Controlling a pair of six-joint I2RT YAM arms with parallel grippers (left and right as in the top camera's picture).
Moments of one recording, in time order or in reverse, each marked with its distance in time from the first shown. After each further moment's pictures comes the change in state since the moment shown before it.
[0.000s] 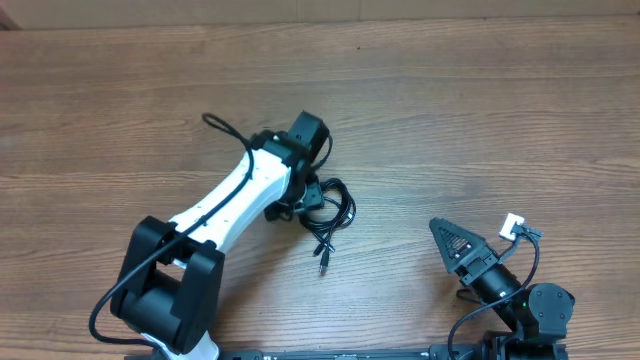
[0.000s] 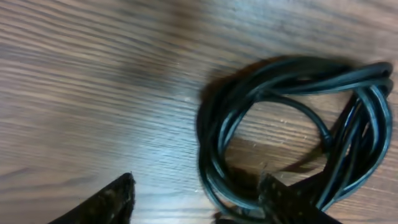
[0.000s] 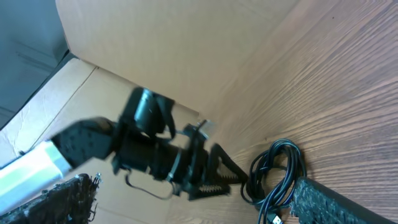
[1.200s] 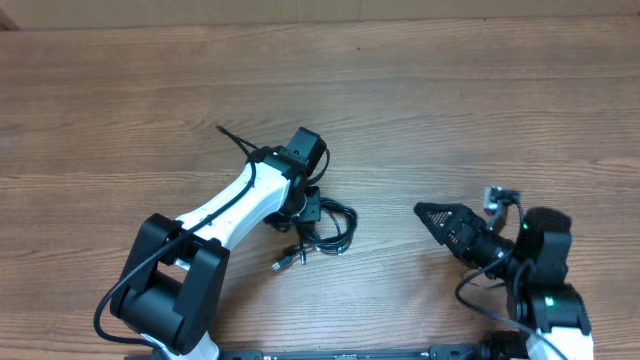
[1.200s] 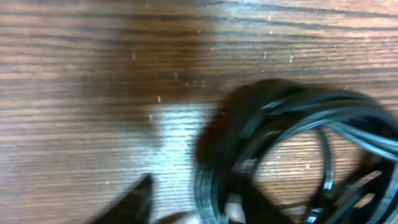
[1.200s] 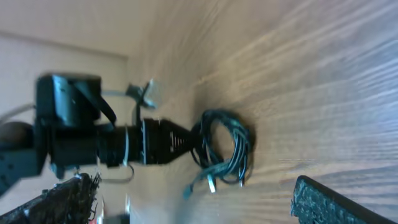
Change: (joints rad) left arm 0.000 -0.002 -0.105 0.112 0.039 0.245; right arm 0.008 0.727 0.375 -0.342 -0.076 -0.377
